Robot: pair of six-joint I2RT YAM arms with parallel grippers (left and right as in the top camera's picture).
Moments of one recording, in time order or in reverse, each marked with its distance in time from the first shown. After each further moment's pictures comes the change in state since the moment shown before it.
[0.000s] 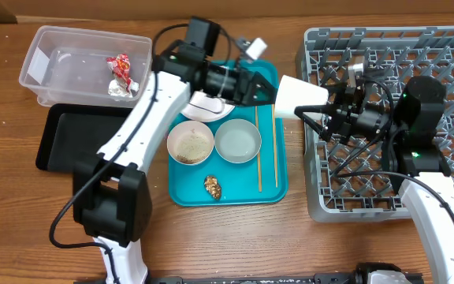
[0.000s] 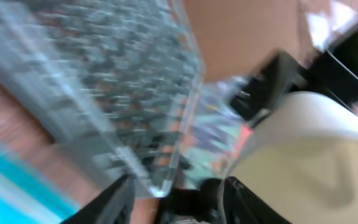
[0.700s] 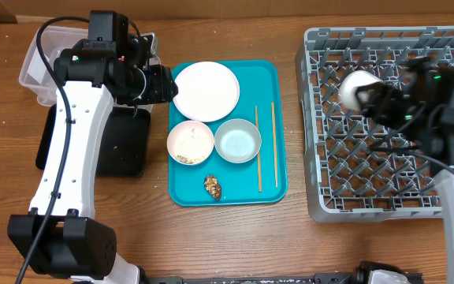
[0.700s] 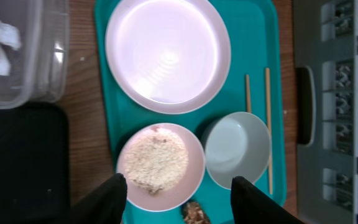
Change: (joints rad) left arm 0.263 -0.249 0.000 -0.365 -0.881 0.084; right arm -0.140 -0.002 0.352 -0.848 0.803 0.013
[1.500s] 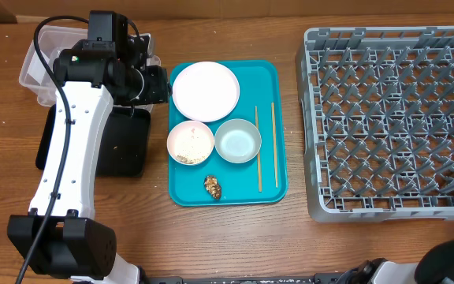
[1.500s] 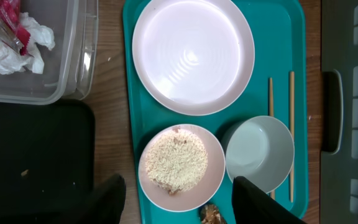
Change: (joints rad) left arm 0.000 -0.002 0.000 -0.007 -0.071 0.000; right arm -0.509 0.289 0.192 -0.259 0.514 0.049
